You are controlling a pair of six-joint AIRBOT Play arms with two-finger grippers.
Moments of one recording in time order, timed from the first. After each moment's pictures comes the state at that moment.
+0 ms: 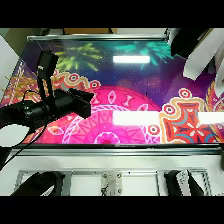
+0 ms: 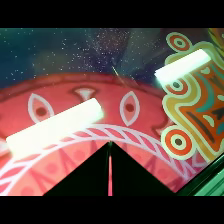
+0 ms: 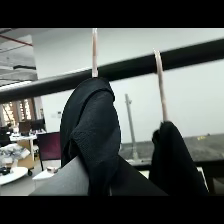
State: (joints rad) left arm -0.56 -0.76 1.06 1.32 -0.81 -1.58; right arm -1.06 -0.84 1.42 0.18 -0.28 -0.08
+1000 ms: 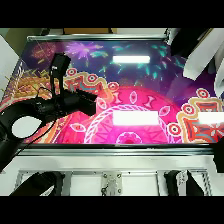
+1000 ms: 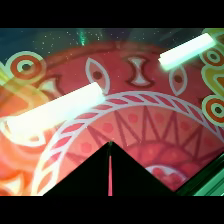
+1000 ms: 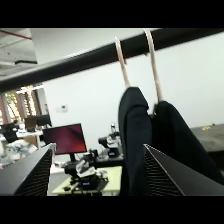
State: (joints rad) left arm -0.56 -0.84 1.06 1.32 -0.80 -1.58; right arm -1.06 -0.73 1.31 0.24 -0.25 -0.11
